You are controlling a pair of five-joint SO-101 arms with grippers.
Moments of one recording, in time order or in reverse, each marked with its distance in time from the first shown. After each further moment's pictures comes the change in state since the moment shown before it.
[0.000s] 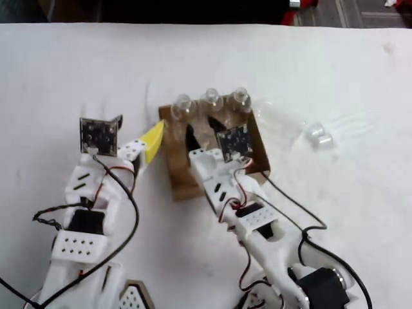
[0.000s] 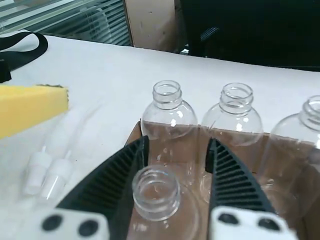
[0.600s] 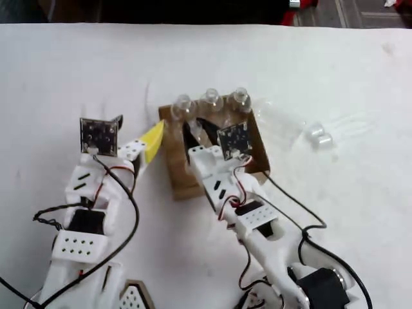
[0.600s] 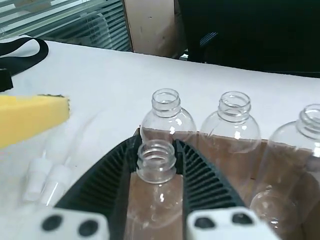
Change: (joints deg) left arm 0.1 0.0 0.0 0.0 0.0; right arm 0.2 -0.1 -0.6 0.3 0.0
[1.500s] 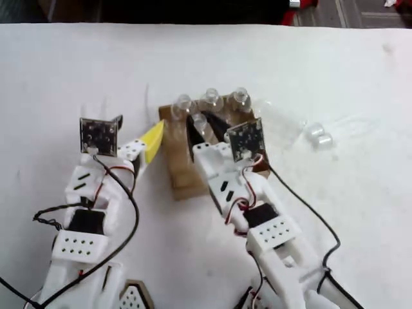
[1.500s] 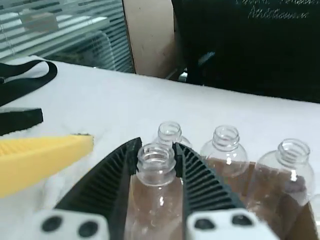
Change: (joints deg) left arm -0.1 0.0 0.0 0.0 0.0; right arm 0.0 -20.7 -1.1 20.2 0.1
